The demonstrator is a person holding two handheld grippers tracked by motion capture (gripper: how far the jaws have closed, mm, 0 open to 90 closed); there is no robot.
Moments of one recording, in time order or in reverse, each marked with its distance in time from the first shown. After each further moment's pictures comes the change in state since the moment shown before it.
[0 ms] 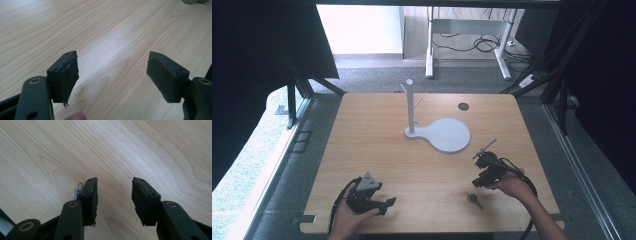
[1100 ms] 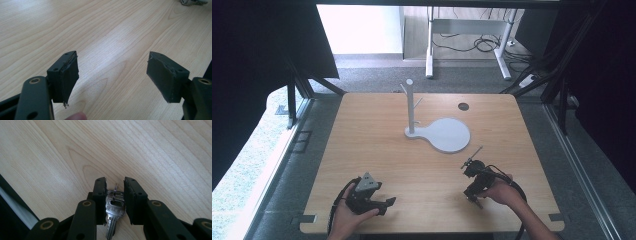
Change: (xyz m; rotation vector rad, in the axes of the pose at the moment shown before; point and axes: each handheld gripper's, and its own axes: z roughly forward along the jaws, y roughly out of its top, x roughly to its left) left arm -0.001 0.001 -0.004 -0.010 0.006 0.005; right arm 0.029 0.005 0.022 0.089 0.105 -0.033
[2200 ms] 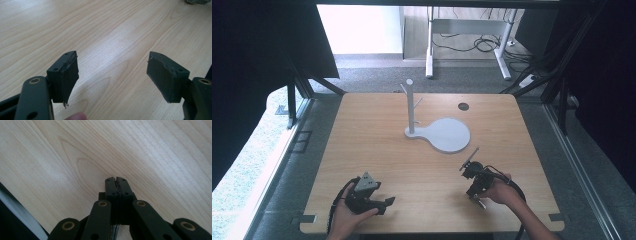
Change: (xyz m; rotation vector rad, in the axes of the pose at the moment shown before) left arm 0.002 -0.001 0.000 -0.001 0.005 -0.006; right arm -0.001 0.002 0.007 0.065 -0.022 -0.017
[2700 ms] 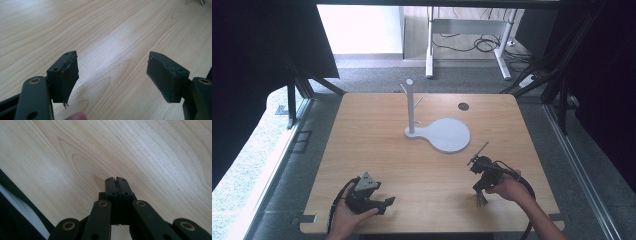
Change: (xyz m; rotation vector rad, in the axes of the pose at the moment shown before) left arm 0.001 0.000 0.001 0.005 0.001 0.002; right arm -0.010 -0.009 -0.028 -0.035 -0.016 0.009
